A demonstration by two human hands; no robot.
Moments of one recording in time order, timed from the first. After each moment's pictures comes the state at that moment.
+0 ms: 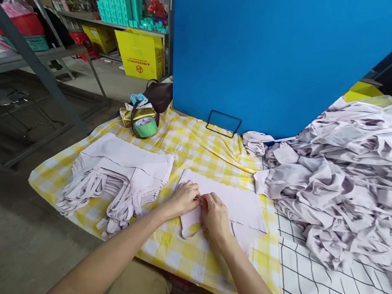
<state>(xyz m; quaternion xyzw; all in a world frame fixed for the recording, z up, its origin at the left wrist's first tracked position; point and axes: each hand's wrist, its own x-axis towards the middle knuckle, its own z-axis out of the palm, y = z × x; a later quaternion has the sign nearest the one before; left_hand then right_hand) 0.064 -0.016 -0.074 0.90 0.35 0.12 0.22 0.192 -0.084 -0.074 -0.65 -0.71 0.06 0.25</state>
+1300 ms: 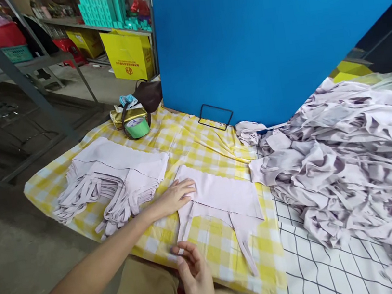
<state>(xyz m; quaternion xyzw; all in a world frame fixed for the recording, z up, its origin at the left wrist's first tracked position) 0.036 -0.027 -0.063 0.88 0.33 0.15 0.32 0.113 -0.213 -0.066 -0.59 -0.28 0.55 0.51</state>
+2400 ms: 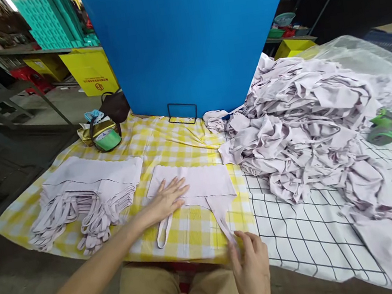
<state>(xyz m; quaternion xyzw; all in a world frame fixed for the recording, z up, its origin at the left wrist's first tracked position) 0.067 -0.052 -0.058 0.94 0.28 0.02 0.20 0.236 -0.271 -0.085 -0.82 -0.47 0.04 0.33</state>
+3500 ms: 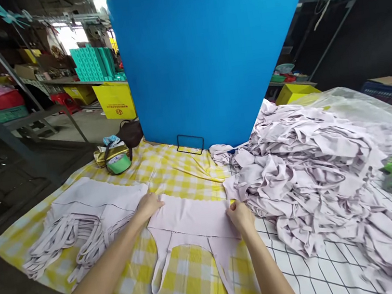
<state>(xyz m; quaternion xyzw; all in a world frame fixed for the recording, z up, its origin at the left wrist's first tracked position) 0.064 0.033 -0.052 0.74 0.65 0.01 0.20 0.330 -0.081 -0.053 -0.89 -0.40 0.17 0.15</state>
